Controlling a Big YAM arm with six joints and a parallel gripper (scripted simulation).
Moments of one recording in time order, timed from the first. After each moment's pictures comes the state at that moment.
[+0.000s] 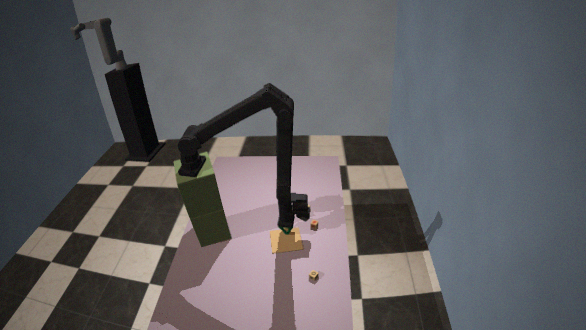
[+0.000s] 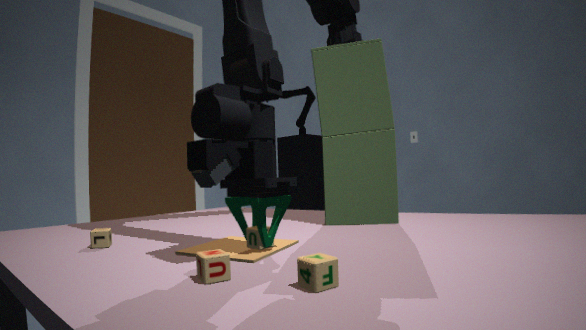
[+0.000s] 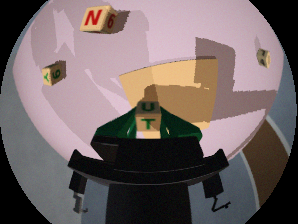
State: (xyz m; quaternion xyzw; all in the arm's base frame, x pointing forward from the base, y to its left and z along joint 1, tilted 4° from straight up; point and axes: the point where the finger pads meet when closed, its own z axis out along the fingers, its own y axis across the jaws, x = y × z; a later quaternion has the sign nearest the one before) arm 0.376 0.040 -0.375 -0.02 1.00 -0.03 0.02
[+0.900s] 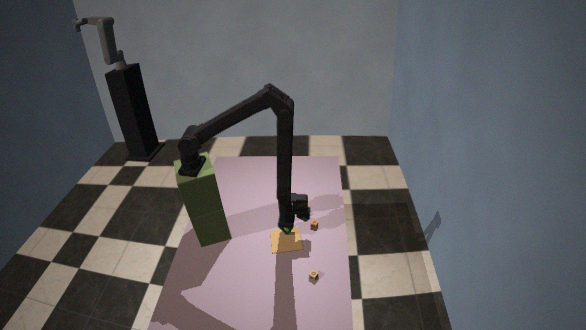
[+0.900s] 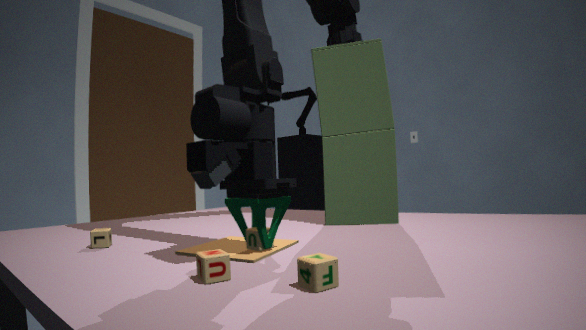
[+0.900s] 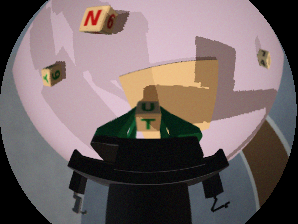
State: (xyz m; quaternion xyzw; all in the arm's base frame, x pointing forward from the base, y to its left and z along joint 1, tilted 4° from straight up) arm 0.377 0.041 -0.376 -0.02 1.00 -0.03 0.02
